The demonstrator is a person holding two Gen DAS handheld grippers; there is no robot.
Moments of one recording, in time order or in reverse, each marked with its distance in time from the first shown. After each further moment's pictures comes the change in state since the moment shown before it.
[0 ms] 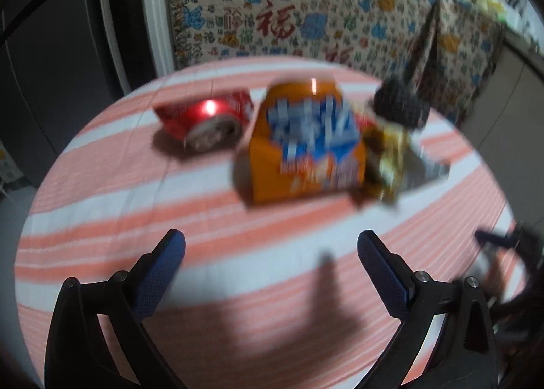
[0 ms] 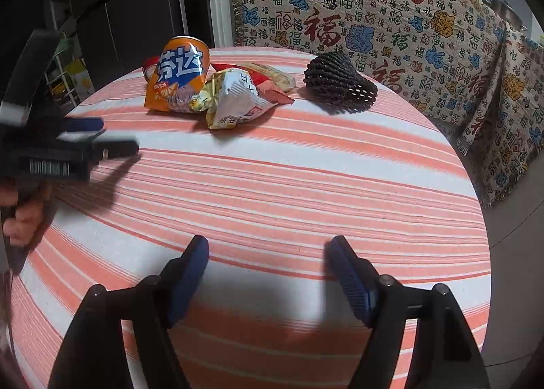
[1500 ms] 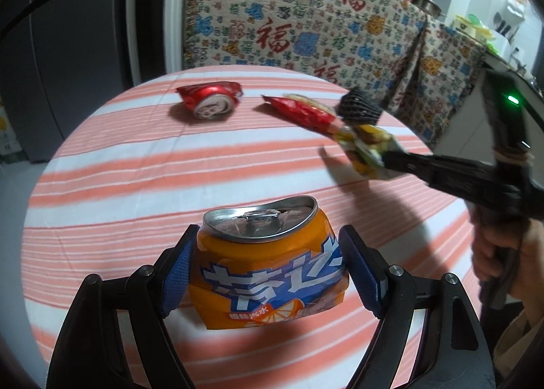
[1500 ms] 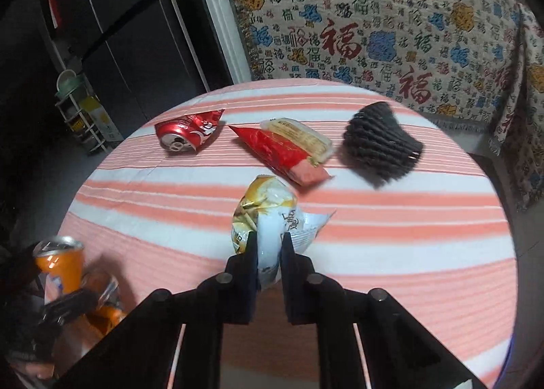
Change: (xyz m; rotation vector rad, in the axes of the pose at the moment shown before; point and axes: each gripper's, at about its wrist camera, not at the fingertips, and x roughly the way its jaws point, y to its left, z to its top) left arm -0.074 -0.021 -0.061 -0.067 -0.039 -0.052; right arm 0.004 0.001 0.077 0.100 -0.028 0.157
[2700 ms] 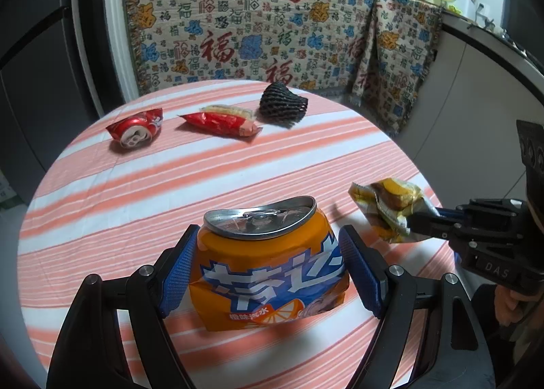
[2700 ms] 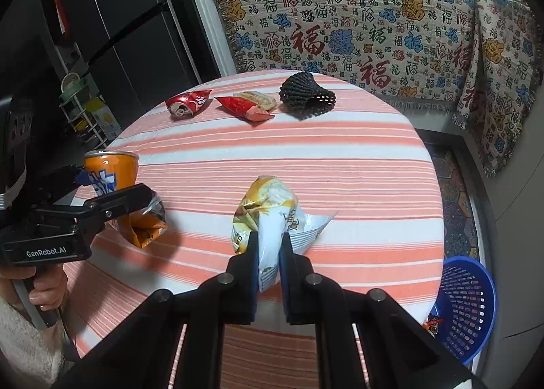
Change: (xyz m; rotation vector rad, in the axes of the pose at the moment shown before) left arm -0.009 -0.103 -0.006 0.171 -0.010 -0.009; right arm -0.104 -0.044 -0.094 0.037 -0.011 -0.016
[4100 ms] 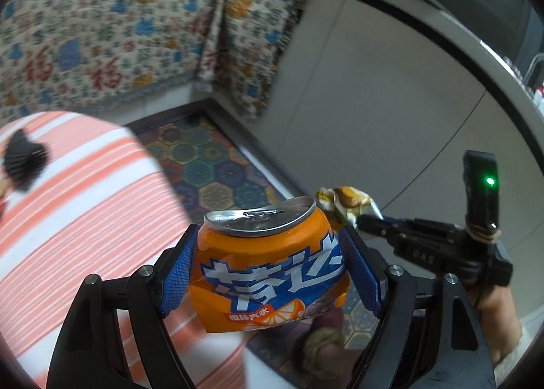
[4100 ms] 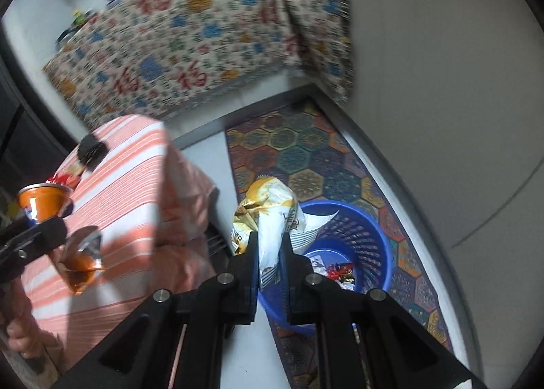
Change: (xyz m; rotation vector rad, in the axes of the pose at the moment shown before) left arm 0.098 -0.265 0.062 0.180 0.110 -0.452; right arm -0.095 -0.257 -0.071 0.497 -0.025 -0.318
